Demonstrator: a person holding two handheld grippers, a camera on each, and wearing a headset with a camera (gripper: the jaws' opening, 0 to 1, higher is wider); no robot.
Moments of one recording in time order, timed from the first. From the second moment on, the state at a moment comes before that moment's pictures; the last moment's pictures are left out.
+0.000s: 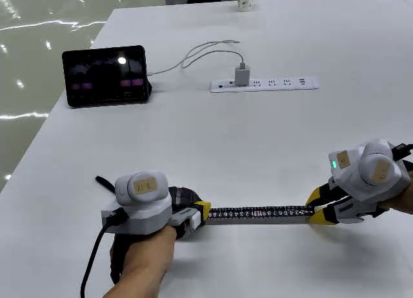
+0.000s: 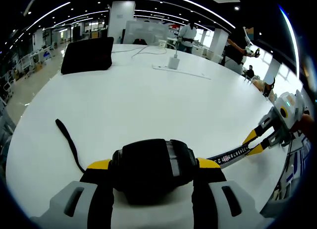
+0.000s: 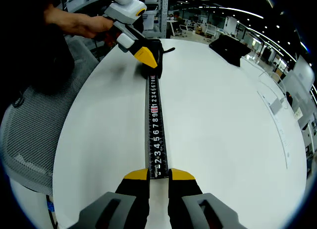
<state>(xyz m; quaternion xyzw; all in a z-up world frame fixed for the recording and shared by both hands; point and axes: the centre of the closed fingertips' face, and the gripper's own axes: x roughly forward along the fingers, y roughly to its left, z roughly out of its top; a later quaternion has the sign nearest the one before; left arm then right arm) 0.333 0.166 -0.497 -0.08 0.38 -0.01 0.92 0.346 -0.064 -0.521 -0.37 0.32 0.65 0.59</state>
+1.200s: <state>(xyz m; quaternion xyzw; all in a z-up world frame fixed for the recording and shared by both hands) 0.333 0.168 -0.497 -0.08 0.38 -0.01 0.92 0.342 -0.035 -0.521 -0.36 0.31 0.65 0.59</state>
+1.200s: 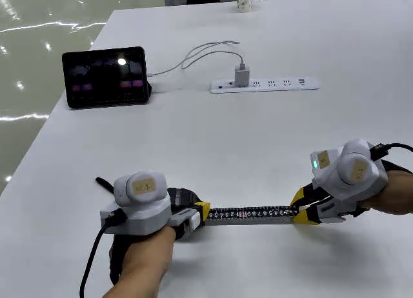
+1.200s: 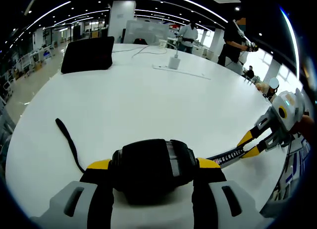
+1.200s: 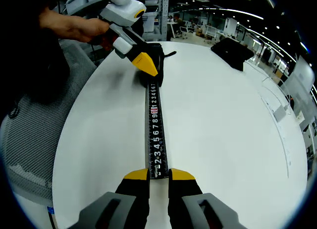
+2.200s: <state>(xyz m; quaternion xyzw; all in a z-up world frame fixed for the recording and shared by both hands) 0.333 0.169 -0.497 -0.09 0.38 -0.01 0.92 0.337 0.001 -0.521 -0.35 0.30 0.67 0.58</state>
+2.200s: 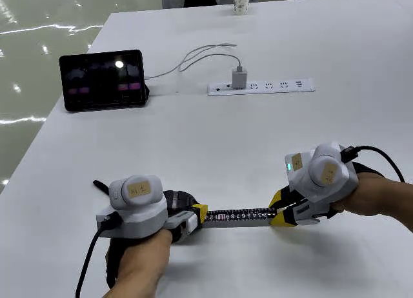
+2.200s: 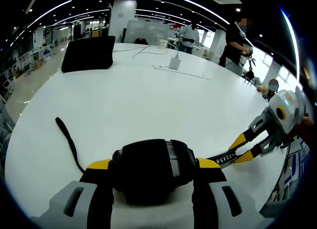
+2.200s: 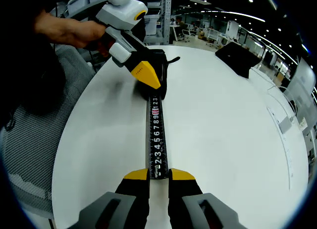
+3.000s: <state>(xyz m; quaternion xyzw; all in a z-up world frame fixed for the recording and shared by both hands) 0.333 0.170 -0.497 -0.10 0.38 -0.01 0.92 0.334 0.028 -0.521 -0.35 0.30 0.67 0.58</state>
